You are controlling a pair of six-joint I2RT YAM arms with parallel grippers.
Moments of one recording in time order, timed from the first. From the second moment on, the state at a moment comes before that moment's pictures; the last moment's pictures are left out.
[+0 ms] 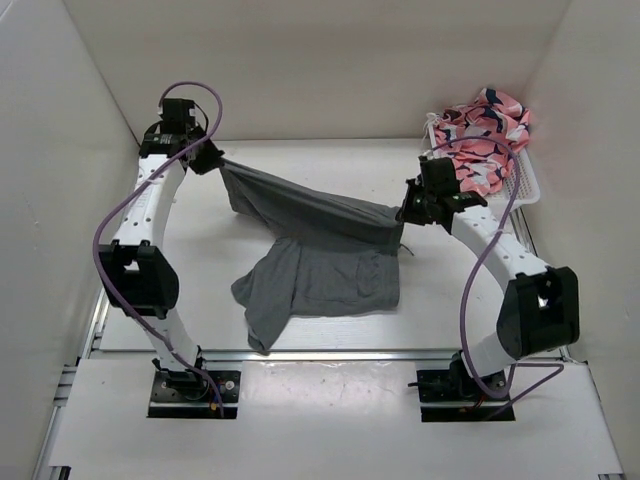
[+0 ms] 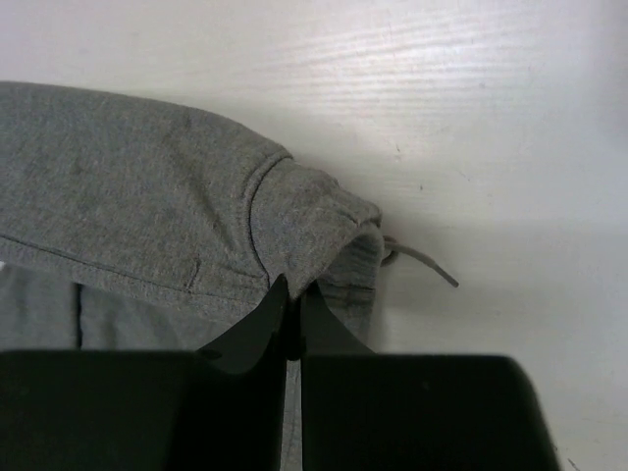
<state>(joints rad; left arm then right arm) -0.04 1.80 1.82 -0.78 0.00 -0.63 0.29 1.52 1.17 -0.48 -0.06 0.41</state>
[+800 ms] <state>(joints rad) -0.04 1.64 1.85 -0.87 0.04 -0.58 0.29 1.25 1.16 -0.56 -0.04 0.41</state>
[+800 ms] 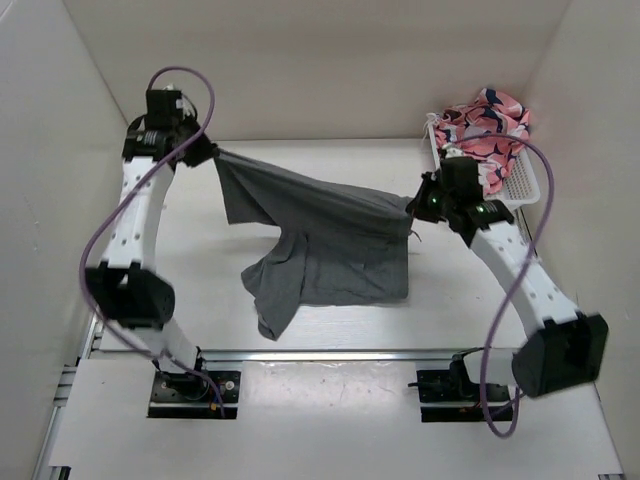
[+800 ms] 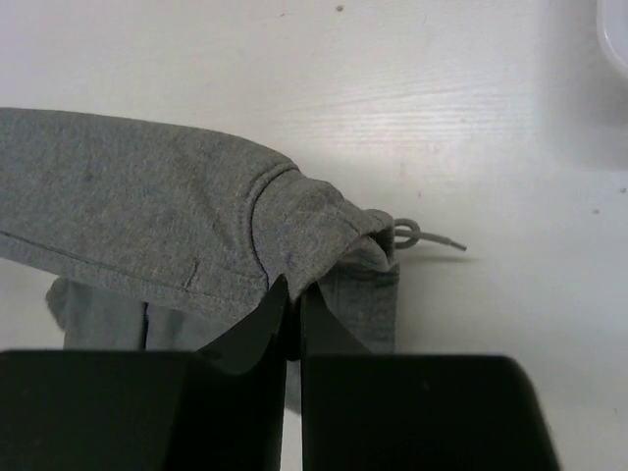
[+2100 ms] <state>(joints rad) -0.24 1.74 1.06 -0.75 0.04 -0.63 0.24 0.99 0.42 -0.40 -0.37 0.87</state>
